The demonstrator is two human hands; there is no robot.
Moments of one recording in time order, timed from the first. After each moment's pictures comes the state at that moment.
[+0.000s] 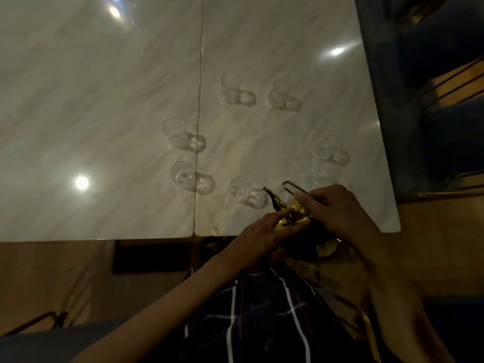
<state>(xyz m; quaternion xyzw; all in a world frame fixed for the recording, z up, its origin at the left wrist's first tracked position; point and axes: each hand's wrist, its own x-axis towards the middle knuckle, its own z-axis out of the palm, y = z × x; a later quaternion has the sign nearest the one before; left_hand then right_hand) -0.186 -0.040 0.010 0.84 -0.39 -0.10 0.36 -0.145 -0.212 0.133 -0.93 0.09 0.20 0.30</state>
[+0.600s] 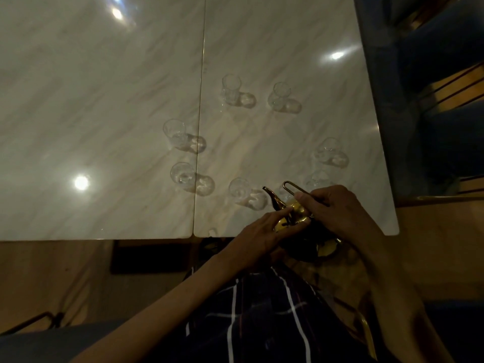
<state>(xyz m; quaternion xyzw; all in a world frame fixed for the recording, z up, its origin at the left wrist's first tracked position) -0.183 -0.039 0.020 0.84 -0.39 -0.10 0.35 -0.144 -0.211 0.142 -0.93 0.09 0.20 0.30</state>
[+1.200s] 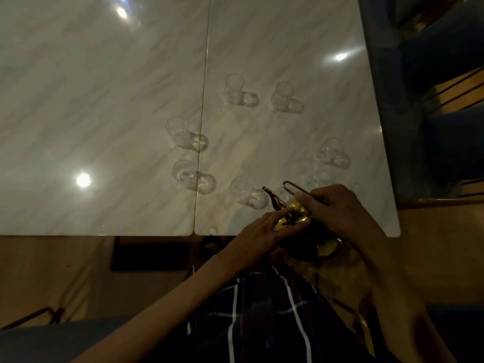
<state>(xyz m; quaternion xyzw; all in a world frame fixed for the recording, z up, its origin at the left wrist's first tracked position) -0.187 -0.039 0.022 0.85 -0.38 -0.10 0.35 -0.144 -0.212 0.140 -0.93 0.07 0.20 0.29</state>
